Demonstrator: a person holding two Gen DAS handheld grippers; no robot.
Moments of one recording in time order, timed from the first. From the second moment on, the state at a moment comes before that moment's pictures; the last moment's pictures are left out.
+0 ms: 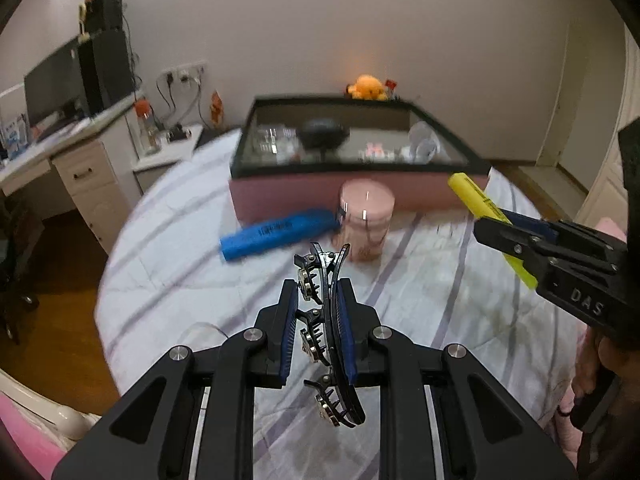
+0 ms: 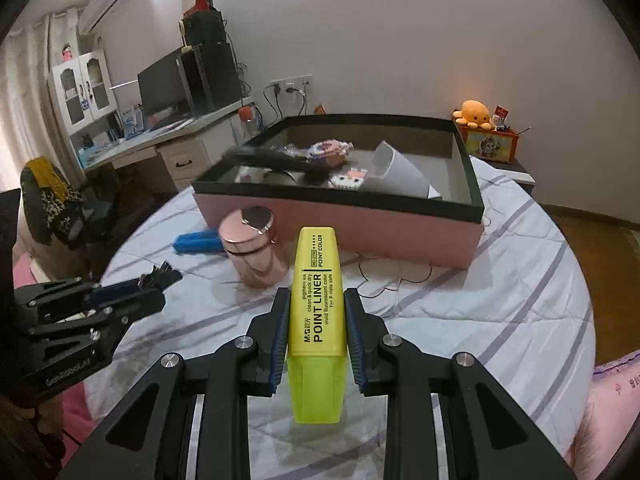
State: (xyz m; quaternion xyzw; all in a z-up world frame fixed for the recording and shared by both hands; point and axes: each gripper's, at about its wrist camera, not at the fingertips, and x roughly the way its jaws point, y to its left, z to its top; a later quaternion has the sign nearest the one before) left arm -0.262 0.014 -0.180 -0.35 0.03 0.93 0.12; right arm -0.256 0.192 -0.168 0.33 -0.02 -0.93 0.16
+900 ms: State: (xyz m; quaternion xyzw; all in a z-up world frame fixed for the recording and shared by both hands) left arm -0.151 0.016 -0.005 -0.11 0.03 0.99 0.09; right arm -0.136 0.187 -0.009 0.08 0.02 -0.98 0.16
